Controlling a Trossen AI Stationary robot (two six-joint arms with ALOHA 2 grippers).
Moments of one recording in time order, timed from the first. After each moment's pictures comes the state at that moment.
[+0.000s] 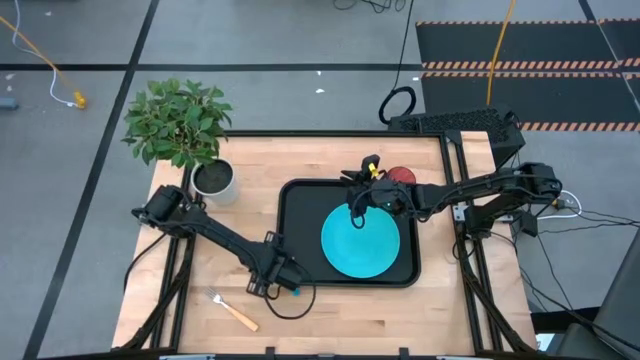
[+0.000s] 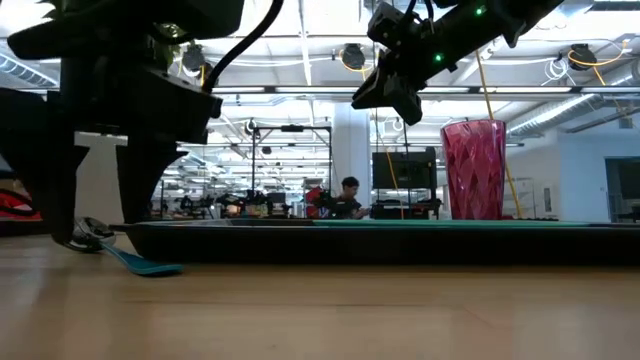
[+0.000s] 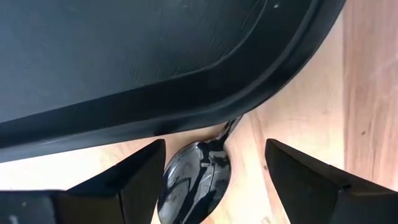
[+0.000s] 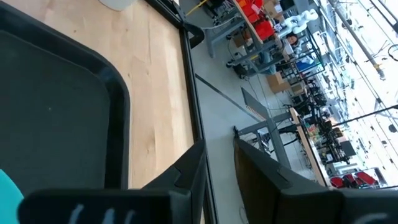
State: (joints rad) left arm -0.43 1.91 1.26 -1.05 -0.11 -0.13; right arm 0.01 1.43 0.79 0.26 0.66 -0.72
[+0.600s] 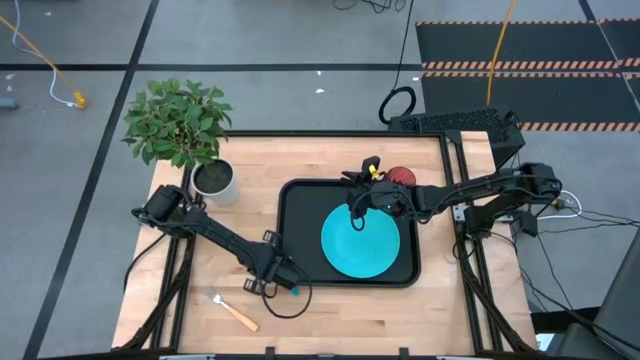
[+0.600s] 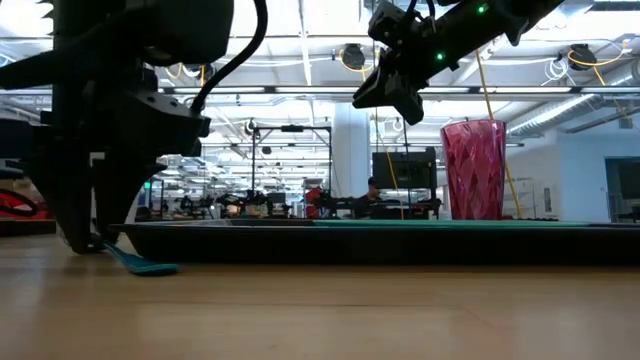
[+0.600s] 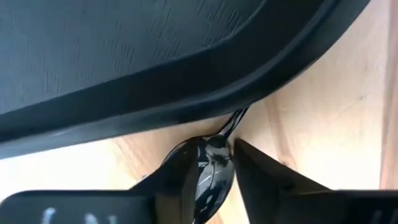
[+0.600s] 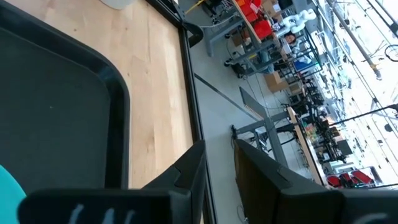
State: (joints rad) left arm -0.43 1.91 1.19 -1.00 -0.13 -0.10; right arm 0.03 1.43 0.79 0.25 0.69 -0.72
